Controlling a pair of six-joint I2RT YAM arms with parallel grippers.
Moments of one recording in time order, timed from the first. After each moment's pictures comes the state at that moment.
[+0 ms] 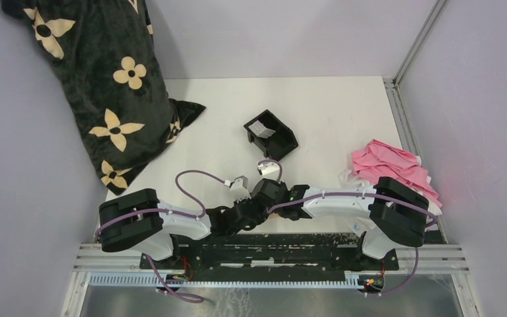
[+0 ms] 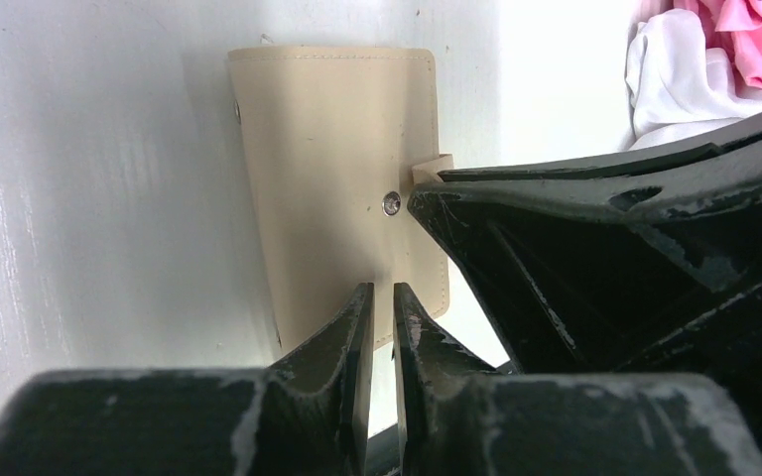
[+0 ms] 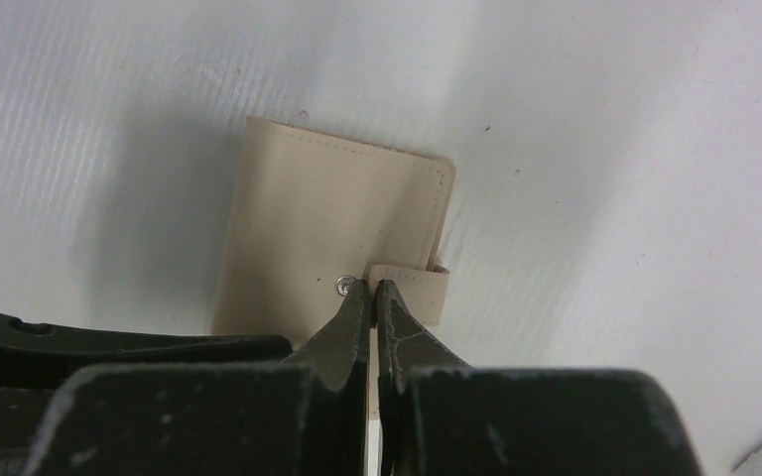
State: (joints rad) left arm -1.24 1.45 0.38 0.42 -0.47 -1.26; right arm 1.16 1.58 0.85 -0.32 0.53 0.63
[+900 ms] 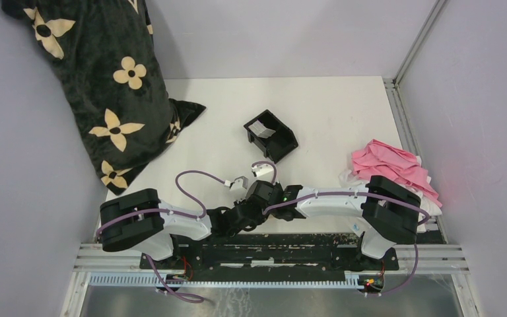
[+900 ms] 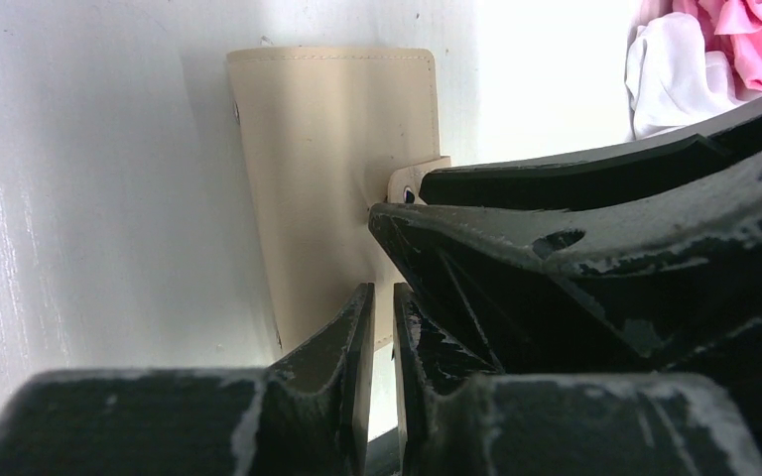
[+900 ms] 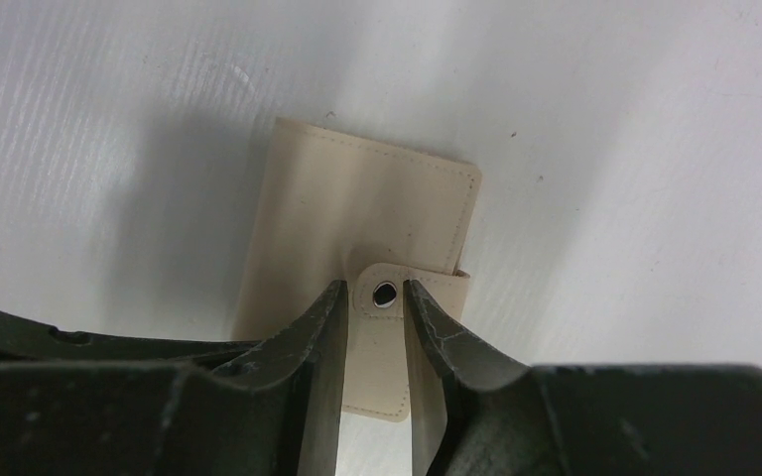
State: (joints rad) left arm -1.25 1.46 0.38 0.42 -0.48 -1.26; right arm 1.19 1.64 0.91 -0.36 0.55 0.63
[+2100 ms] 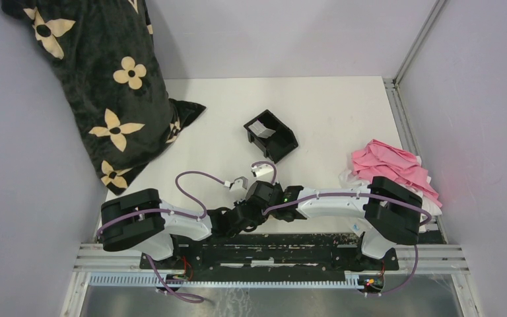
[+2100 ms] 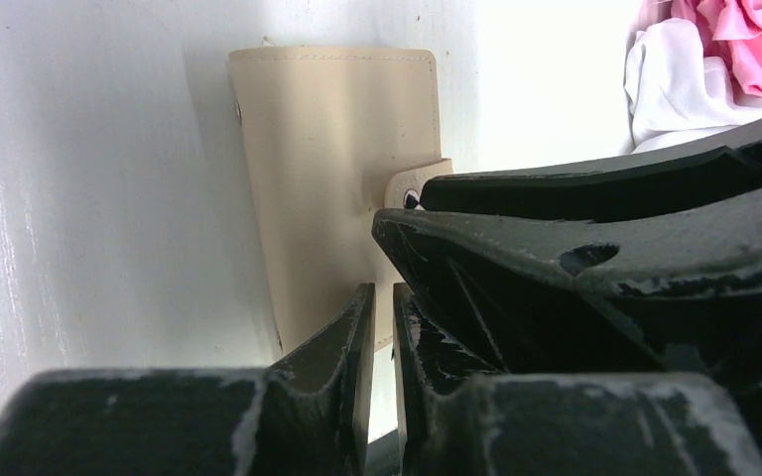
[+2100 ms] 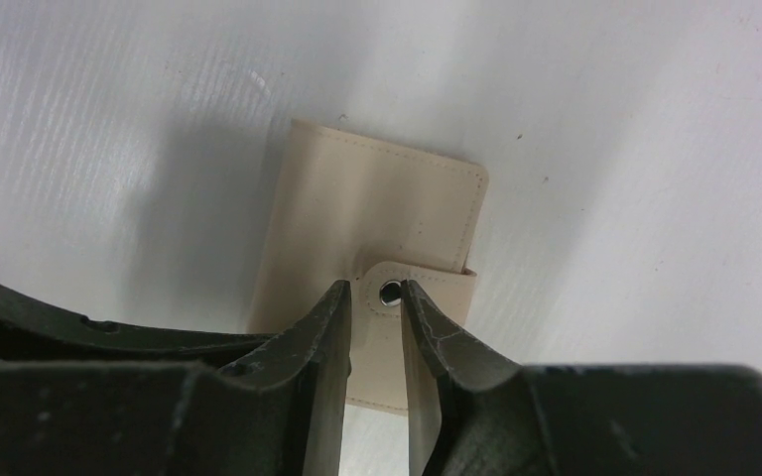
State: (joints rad) left arm -1.26 1.47 0.38 0.43 -0.49 -1.27; right arm 1.20 1.62 0.91 -0.36 0.55 0.64
